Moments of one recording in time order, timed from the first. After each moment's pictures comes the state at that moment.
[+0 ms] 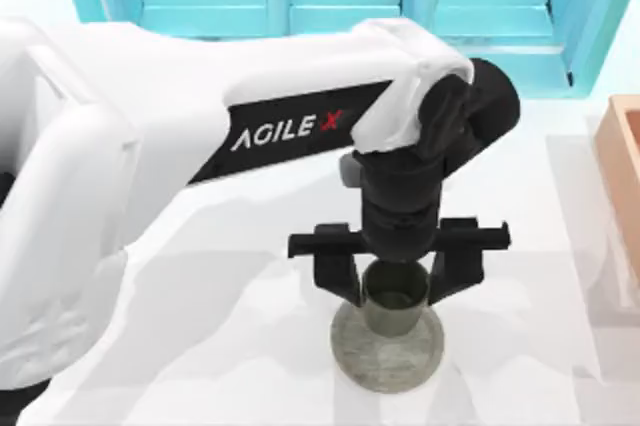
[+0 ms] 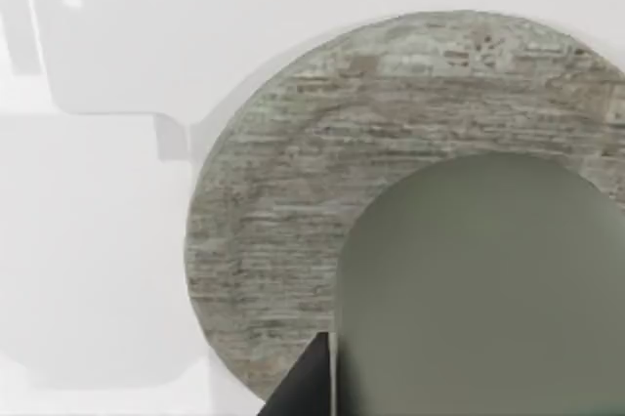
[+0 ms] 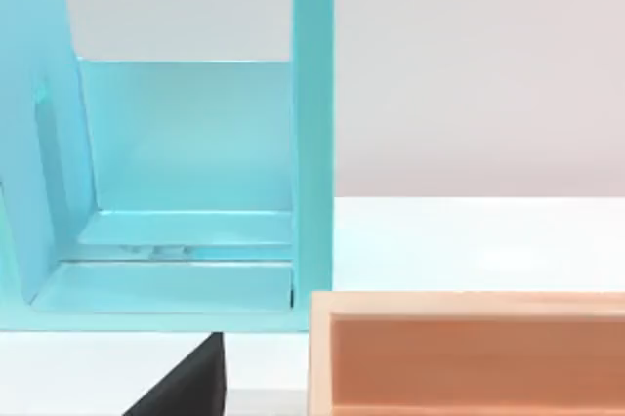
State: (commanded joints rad) left arm -0.89 2.20 1.74 -1.13 0.10 -0.86; right arm 0.00 0.00 0.00 0.00 0.00 0.00
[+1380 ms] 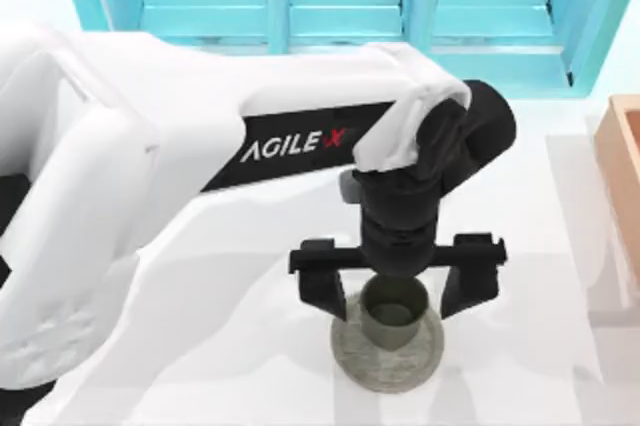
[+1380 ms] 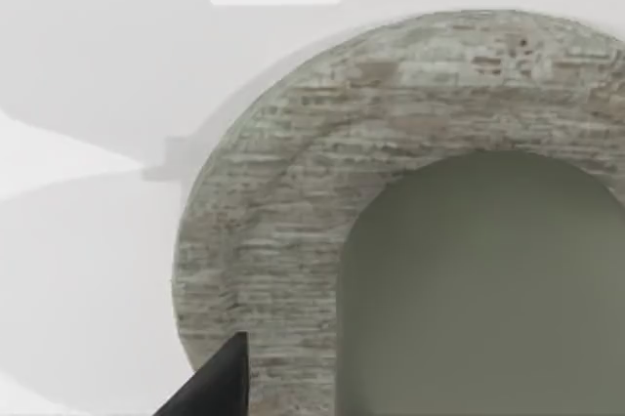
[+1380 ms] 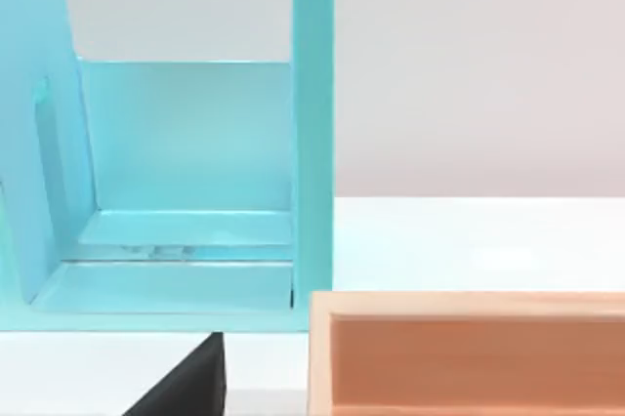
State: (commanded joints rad) left arm -0.89 2.21 1.69 -1.07 0.10 -0.86; right arm 0.00 0.00 0.00 0.00 0.00 0.00
